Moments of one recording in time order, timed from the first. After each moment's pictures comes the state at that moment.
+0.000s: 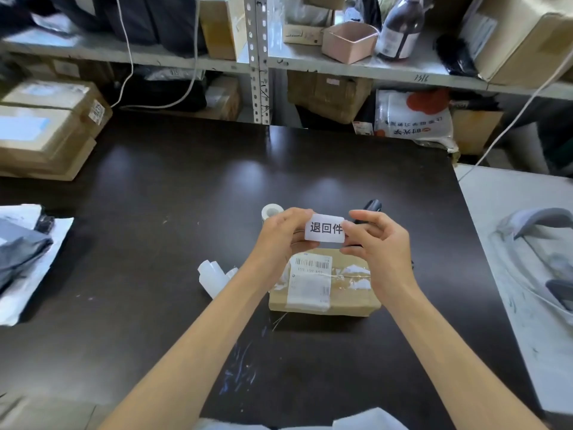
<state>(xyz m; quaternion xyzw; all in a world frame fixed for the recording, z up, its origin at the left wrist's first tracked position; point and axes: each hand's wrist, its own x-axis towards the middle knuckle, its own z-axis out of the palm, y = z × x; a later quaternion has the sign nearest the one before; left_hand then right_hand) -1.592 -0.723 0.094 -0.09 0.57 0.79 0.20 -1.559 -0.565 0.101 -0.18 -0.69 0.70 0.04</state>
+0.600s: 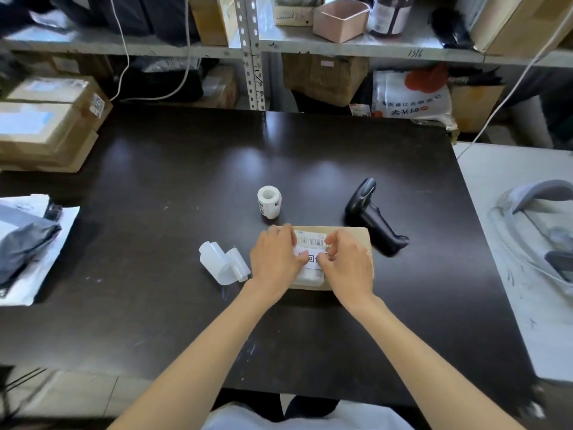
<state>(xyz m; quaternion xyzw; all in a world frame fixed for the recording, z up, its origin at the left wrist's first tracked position) -1.553 -0.711 0.032 0.00 0.97 0.23 0.04 -1.524 -0.583 0.025 -0.11 -0.94 0.33 0.06</state>
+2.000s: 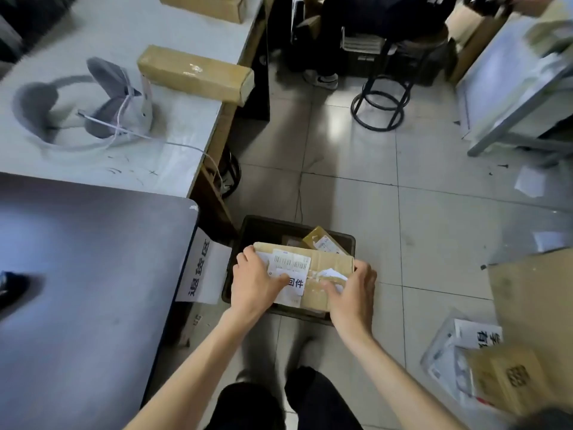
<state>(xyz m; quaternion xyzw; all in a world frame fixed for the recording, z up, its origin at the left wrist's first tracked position) -1.235 -0.487 -0.027 0.51 0.76 0.11 0.38 -1.076 -0.522 -0.040 -0.81 -0.43 0.32 0.24</state>
